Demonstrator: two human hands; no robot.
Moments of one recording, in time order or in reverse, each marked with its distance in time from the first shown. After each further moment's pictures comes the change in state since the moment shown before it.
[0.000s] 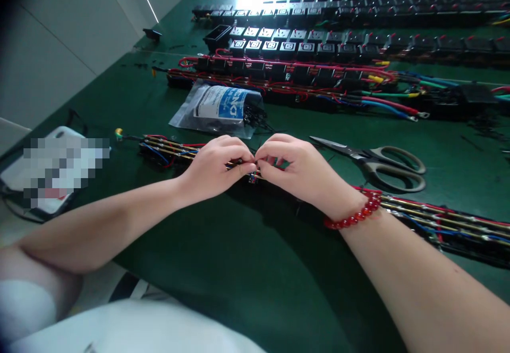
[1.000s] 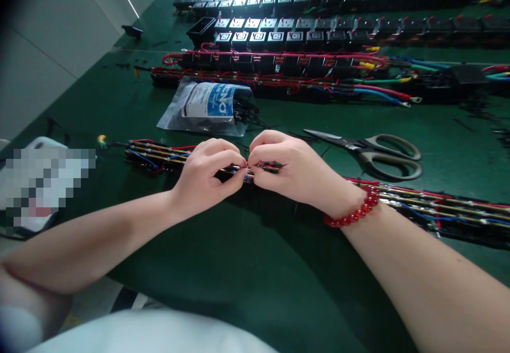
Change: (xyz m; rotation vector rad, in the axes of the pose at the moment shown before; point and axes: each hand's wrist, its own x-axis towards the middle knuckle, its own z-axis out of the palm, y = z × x) left_hand -0.015 -0.001 0.019 0.061 0.334 0.222; right_hand -0.003 0.001 0.001 -0.024 0.006 -0.170
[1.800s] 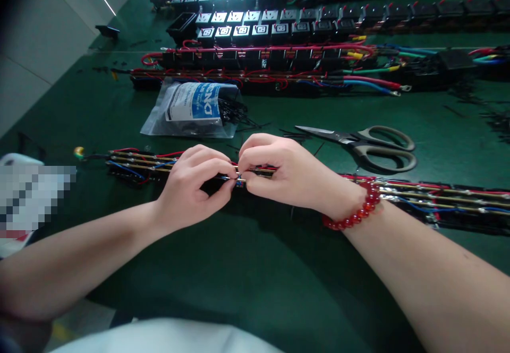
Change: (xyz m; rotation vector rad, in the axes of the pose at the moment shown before) left_hand -0.001 0.000 -0.012 -0.070 -0.098 0.044; right_hand 0.000 -0.005 -0.003 0.154 -0.028 0.054
